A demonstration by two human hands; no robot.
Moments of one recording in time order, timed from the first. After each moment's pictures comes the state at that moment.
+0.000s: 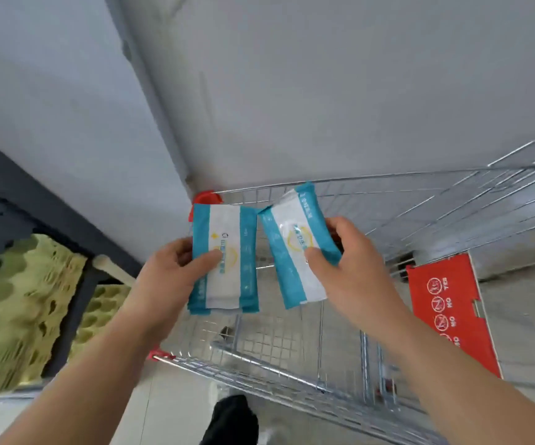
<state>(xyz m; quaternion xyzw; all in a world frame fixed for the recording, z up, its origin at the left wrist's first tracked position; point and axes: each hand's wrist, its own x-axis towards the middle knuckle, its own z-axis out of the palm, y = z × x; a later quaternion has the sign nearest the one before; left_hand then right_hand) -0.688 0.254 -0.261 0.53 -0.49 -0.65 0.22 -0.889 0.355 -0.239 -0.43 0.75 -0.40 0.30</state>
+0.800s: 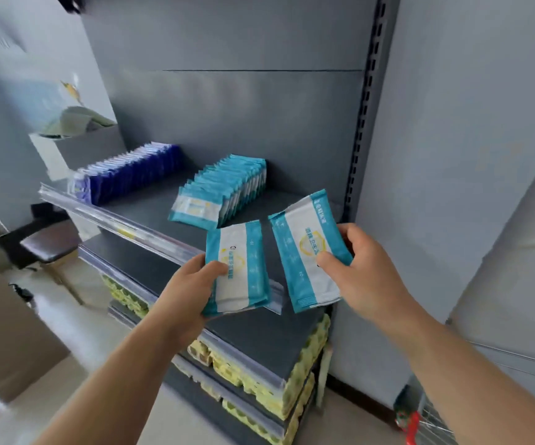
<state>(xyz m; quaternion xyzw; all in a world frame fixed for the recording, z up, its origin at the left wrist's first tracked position) -0.218 0.295 0.008 0.58 -0.33 -0.54 0.51 -0.434 0.273 0.016 -0.65 0.52 -0.45 0.33</state>
